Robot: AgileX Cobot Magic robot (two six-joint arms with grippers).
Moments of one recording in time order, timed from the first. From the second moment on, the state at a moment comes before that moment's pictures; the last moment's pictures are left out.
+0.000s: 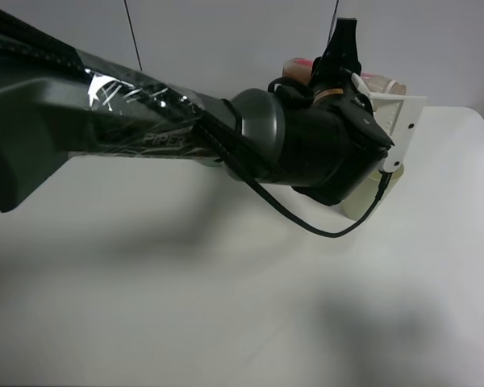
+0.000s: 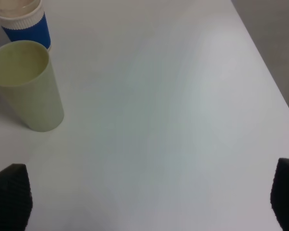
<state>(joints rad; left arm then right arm) -1.11 2.25 -1.66 -1.48 -0.99 2.67 -0.10 0.00 -0.51 -0.04 1.07 0.00</state>
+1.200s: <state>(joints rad) -1.10 2.25 -1.66 -1.40 -1.00 2.69 -0.10 0.00 -0.51 -0.04 1.07 0.00</state>
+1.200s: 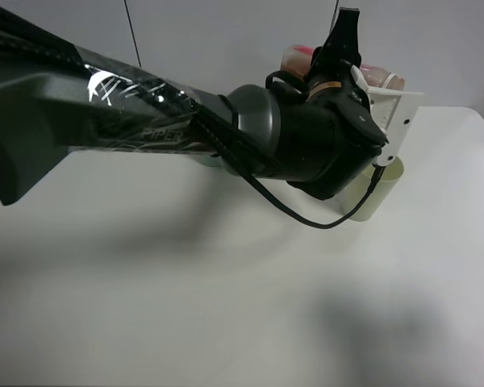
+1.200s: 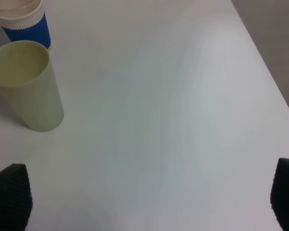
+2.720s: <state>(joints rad) -1.10 2.25 -1.66 -1.32 -1.00 2.74 -0.10 0.00 -0.51 -0.04 1.07 0.00</state>
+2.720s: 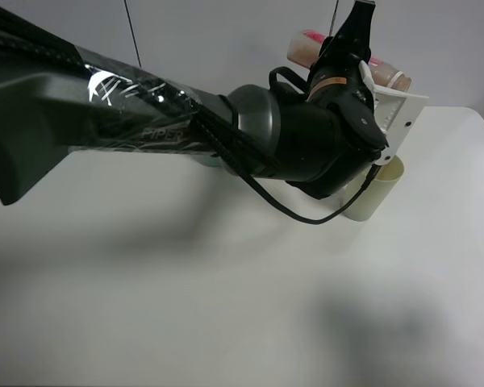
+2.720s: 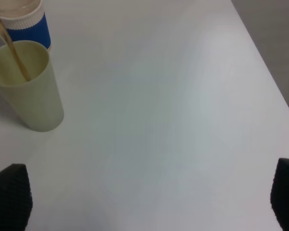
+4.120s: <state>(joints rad) -1.10 2.25 -1.66 -1.26 -1.00 2.76 -0.10 0.00 -0.51 -0.04 1.07 0.00</state>
